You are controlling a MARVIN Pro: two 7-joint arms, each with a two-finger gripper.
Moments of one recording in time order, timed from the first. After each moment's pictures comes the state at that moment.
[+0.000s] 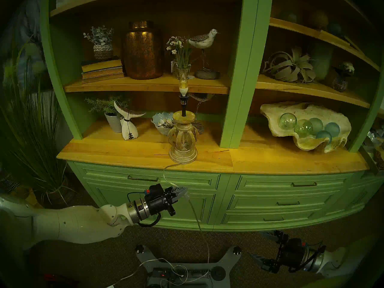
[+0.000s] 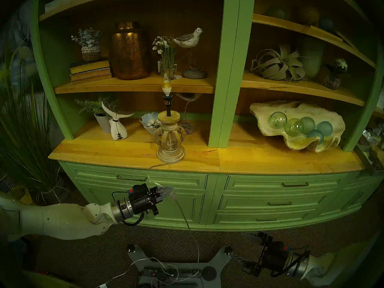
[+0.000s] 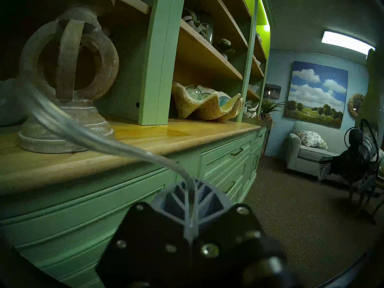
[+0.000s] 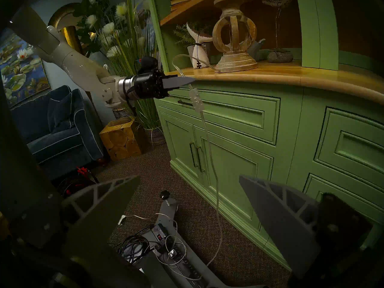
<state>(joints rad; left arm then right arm) 0.92 -0.69 0.07 -1.32 -1.20 -0.82 -0.48 -2.16 -0.13 0.80 -1.69 0.97 -0.94 0.38</state>
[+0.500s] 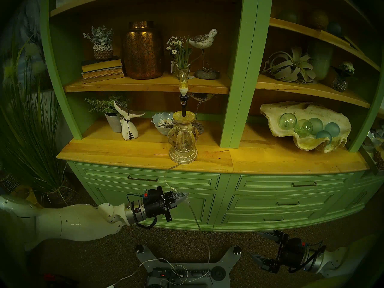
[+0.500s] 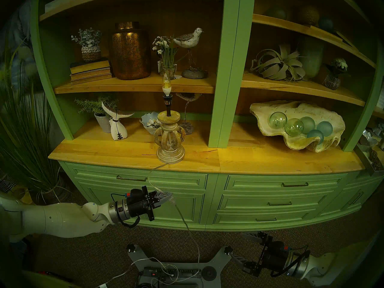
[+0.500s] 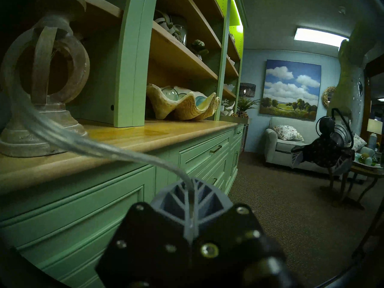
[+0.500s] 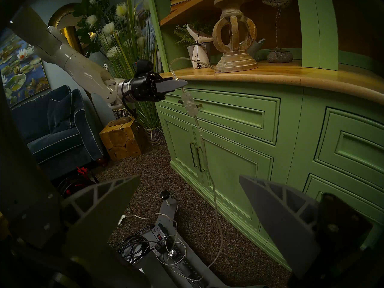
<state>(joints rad) 0.92 -0.71 0.06 -1.24 -1.22 -0.86 -0.66 -2.16 -0.13 0.80 -1.69 0.97 -0.94 0.38</state>
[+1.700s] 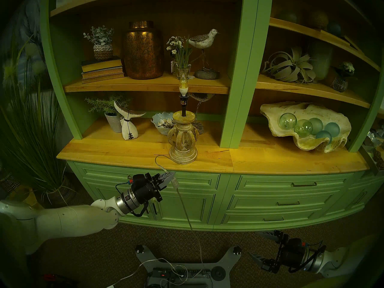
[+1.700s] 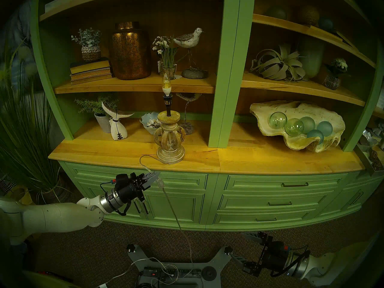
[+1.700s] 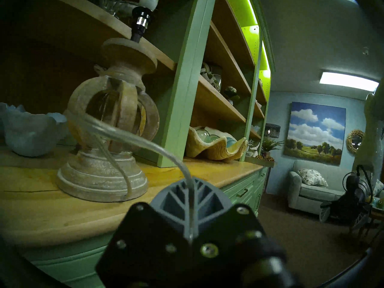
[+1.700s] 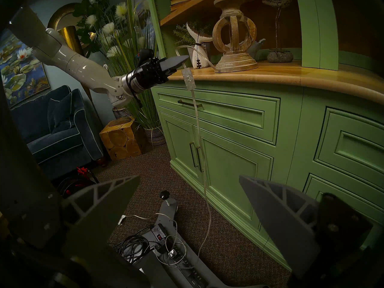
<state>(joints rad) 0.99 -0.72 -0.08 -1.17 -1.59 -0.90 -0.87 -2.16 -0.13 0.80 -1.69 0.97 -0.94 0.38</state>
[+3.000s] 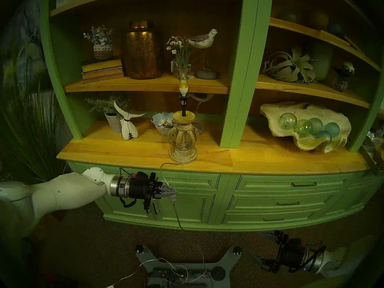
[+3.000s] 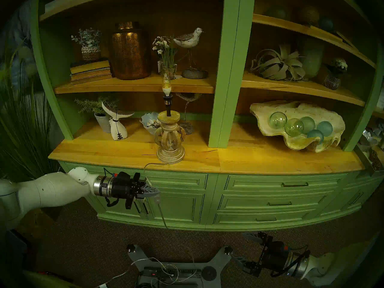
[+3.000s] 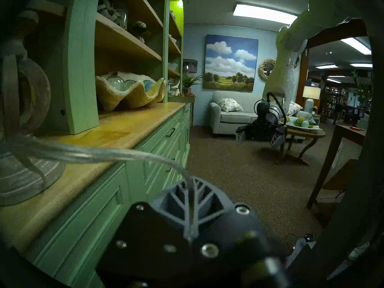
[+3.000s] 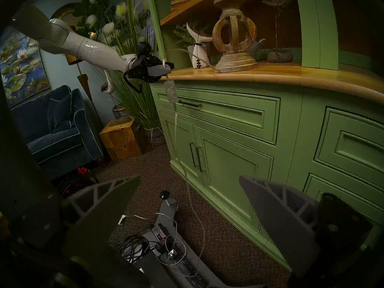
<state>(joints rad) 0.77 -0.72 -0.10 -1.07 -1.23 -0.61 -1.22 -2.16 -0.13 0.80 -1.69 0.97 -0.94 0.38</state>
